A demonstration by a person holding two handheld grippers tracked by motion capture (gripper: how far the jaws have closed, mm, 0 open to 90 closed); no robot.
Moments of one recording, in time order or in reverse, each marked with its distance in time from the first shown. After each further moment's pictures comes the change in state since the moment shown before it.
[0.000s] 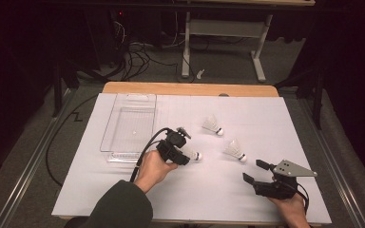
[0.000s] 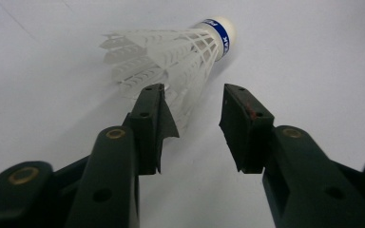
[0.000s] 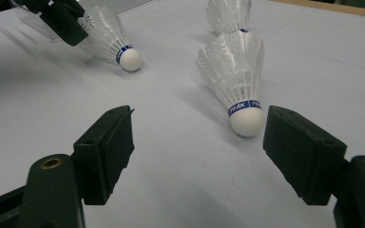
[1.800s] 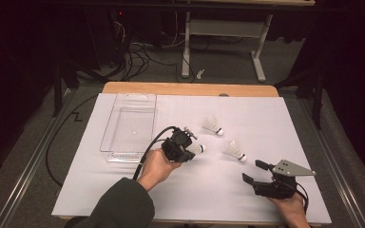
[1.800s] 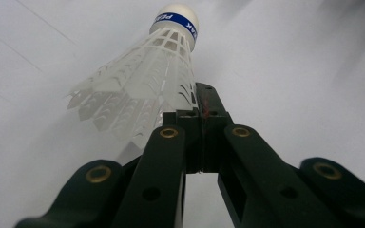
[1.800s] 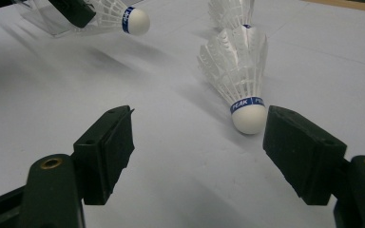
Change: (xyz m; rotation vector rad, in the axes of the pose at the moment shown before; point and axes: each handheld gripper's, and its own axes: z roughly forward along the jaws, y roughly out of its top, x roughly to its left) left arm -0.010 0.006 -0.010 -0.103 -0.062 0.147; right arm -0.001 0.000 0.002 0.014 0.008 -0.002
